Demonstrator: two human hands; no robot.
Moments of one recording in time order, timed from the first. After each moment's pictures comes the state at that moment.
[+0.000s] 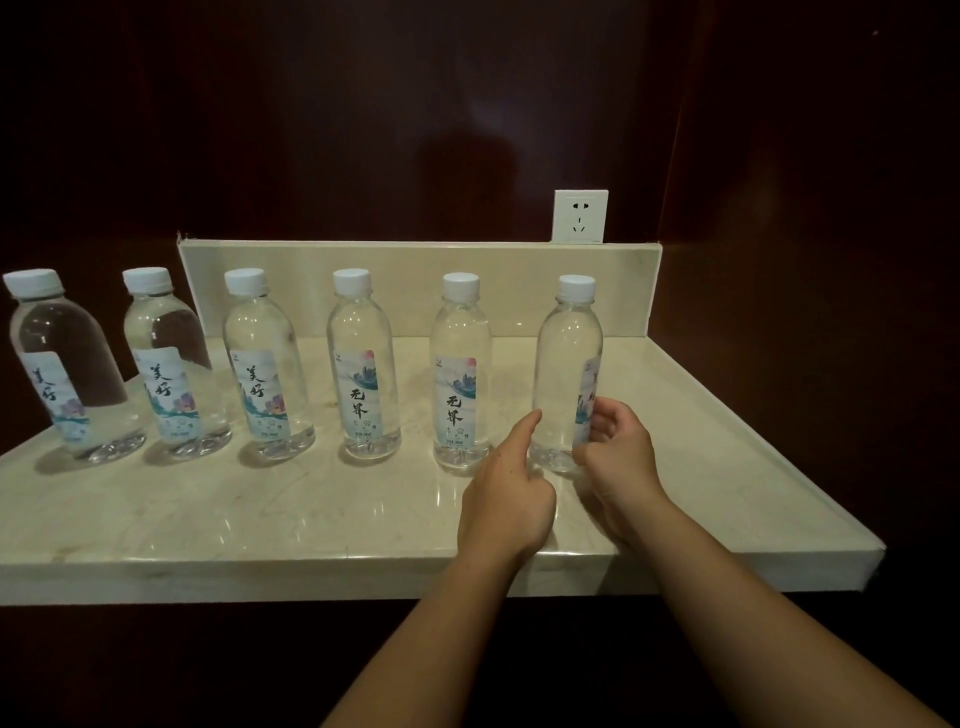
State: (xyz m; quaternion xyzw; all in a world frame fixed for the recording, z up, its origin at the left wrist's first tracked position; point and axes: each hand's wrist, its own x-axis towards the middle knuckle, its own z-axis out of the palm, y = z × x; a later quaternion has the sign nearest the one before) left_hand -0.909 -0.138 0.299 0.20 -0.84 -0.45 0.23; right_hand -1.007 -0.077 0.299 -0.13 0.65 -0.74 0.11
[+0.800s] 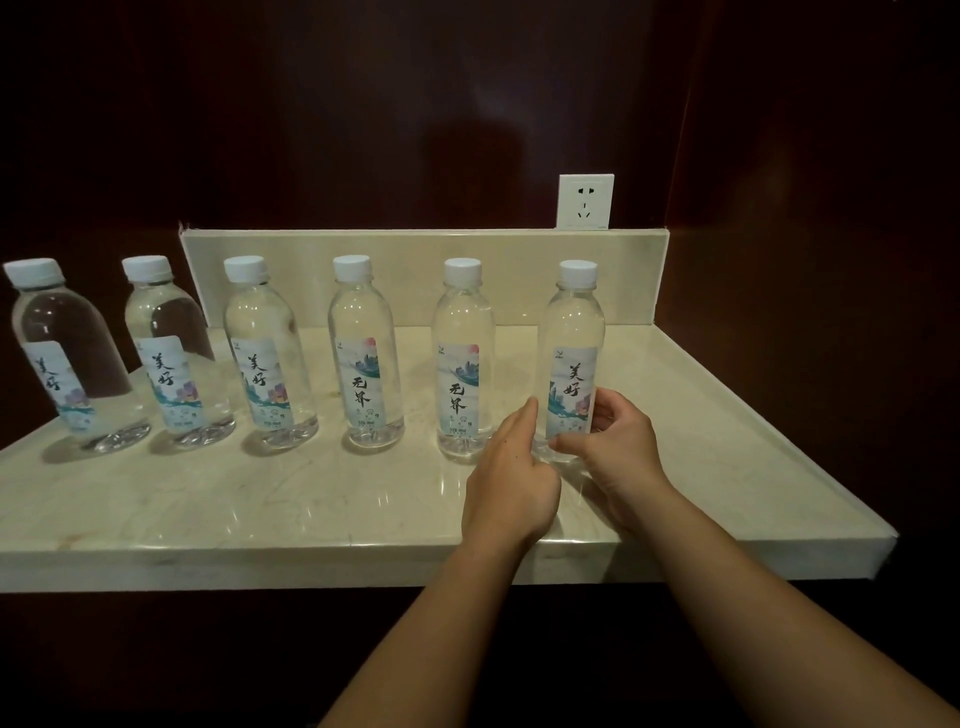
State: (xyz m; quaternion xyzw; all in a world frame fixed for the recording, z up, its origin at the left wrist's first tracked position) left_hand -0.910 -0.138 0.304 0.20 -0.85 -0.43 0.23; right_hand -1.008 -0.077 0.294 -0.17 0.69 -0.70 0.09
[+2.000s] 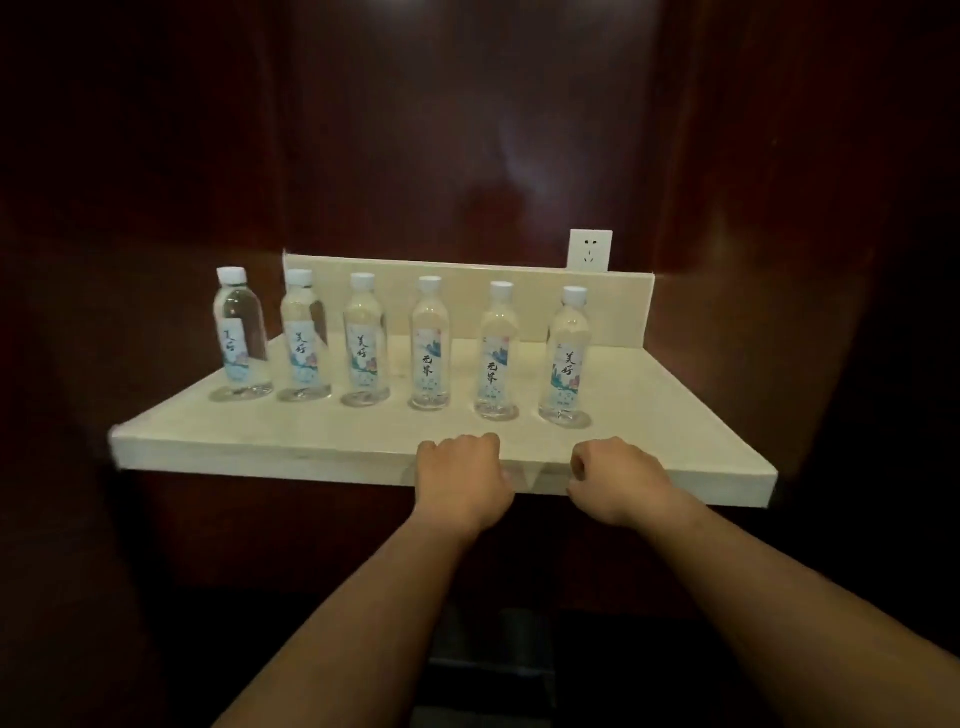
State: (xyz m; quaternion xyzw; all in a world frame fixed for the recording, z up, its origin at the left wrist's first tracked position) left_hand -0.770 -0.117 0.317 0.25 -0.95 0.00 0.18; right_hand -0.873 0.007 0.331 -0.34 0.94 -0.05 -0.02
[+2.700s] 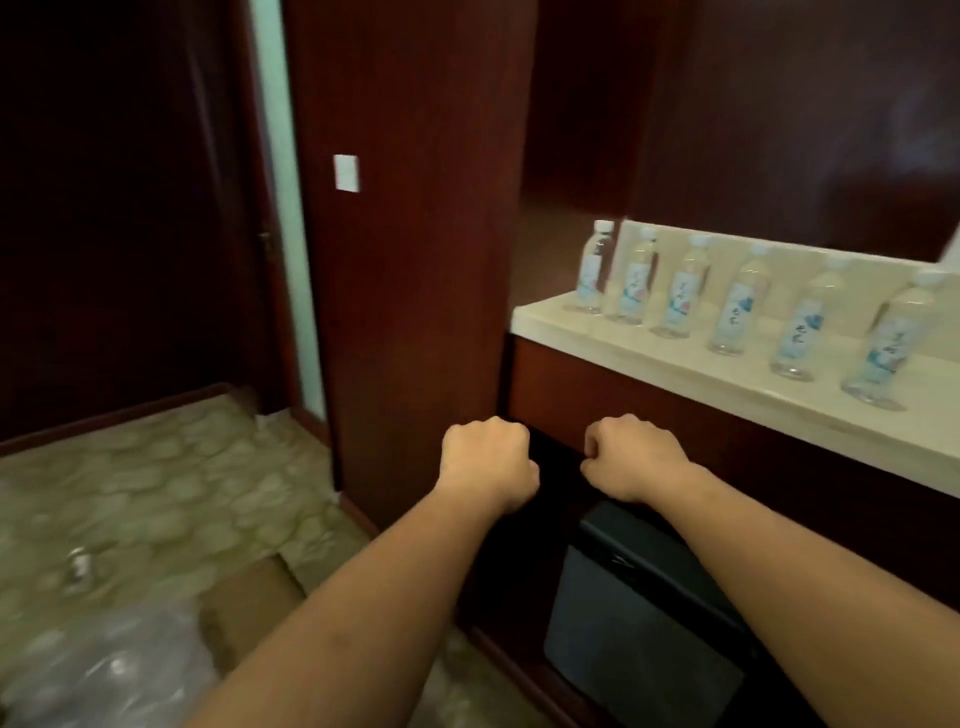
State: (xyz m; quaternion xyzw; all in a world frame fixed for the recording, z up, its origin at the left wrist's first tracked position) left_hand -0.443 -0.019 0.303 0.51 -0.85 0.02 0.13; right_hand -0.593 0.004 0.317 -0.65 0.76 -0.01 -0.01
